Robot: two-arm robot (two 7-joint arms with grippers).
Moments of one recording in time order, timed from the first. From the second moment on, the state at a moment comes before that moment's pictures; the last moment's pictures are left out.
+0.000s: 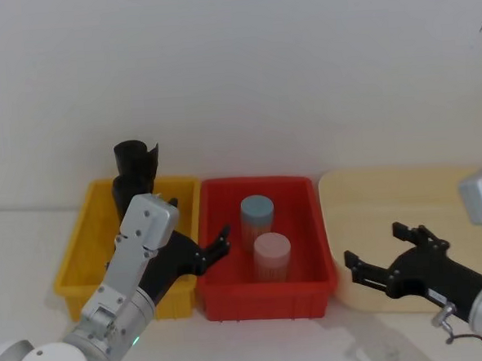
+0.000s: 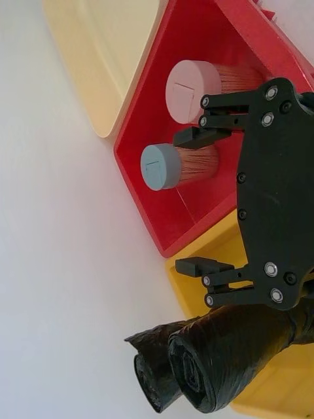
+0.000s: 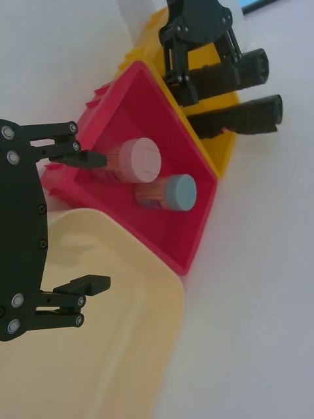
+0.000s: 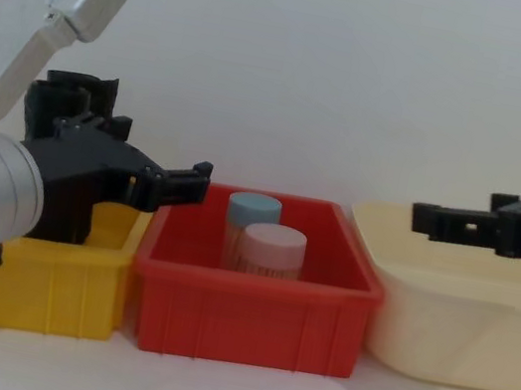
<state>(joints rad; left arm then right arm) -0.24 0.38 0.45 -1.63 -0.20 0.01 -0.01 0.19 0.48 -0.31 -1.83 0.37 0.42 0.31</state>
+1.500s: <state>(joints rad) -0.24 0.38 0.45 -1.63 -0.20 0.01 -0.01 0.55 0.30 -0.58 -1.43 0.29 0.43 0.46</state>
